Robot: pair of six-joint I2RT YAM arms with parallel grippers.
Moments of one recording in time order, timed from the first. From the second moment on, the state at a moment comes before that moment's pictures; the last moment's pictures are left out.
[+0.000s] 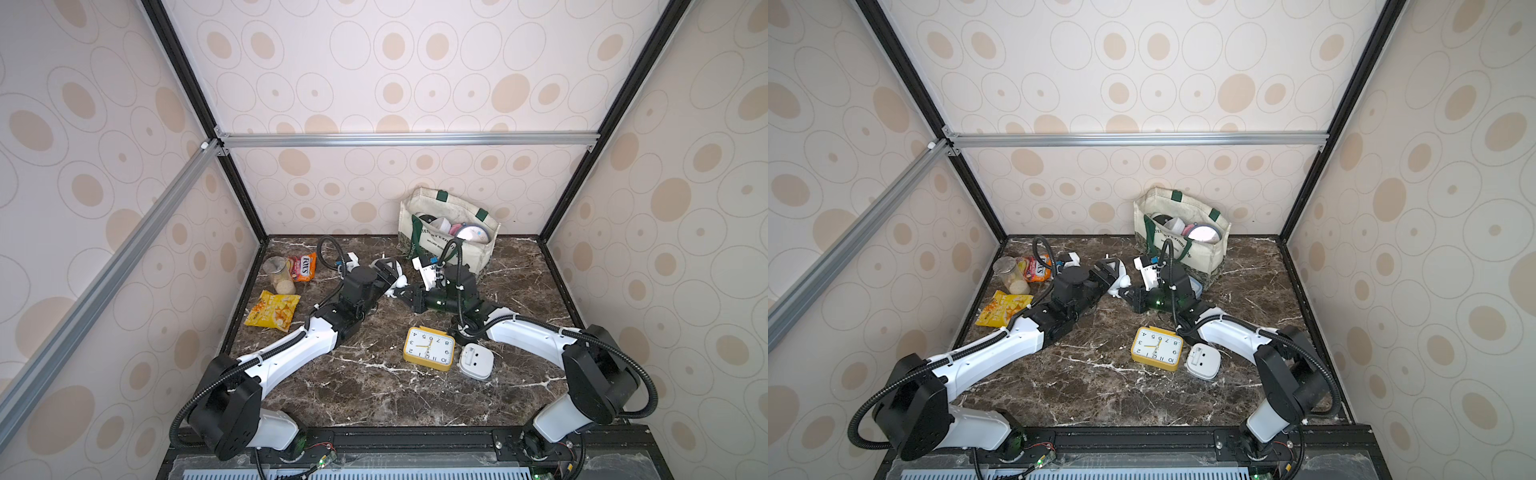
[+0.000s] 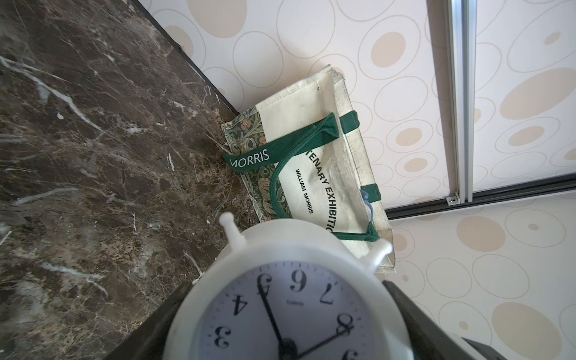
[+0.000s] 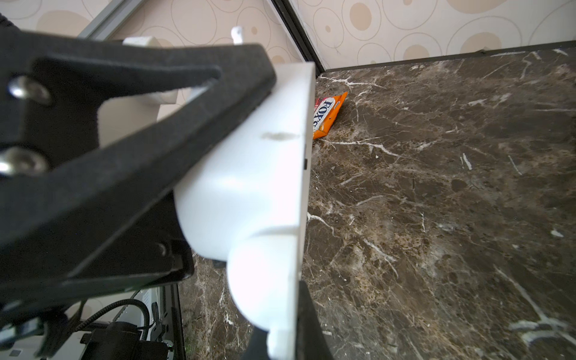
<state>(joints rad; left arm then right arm) -0.64 1.39 0.92 0.15 -0.27 -1.17 0.63 1.58 0.96 0.30 -0.47 0.50</state>
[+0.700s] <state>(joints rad) -0.49 1.06 0.82 0.14 -0.27 -0.91 0.51 1.48 1.17 0.01 -0.22 0.42</state>
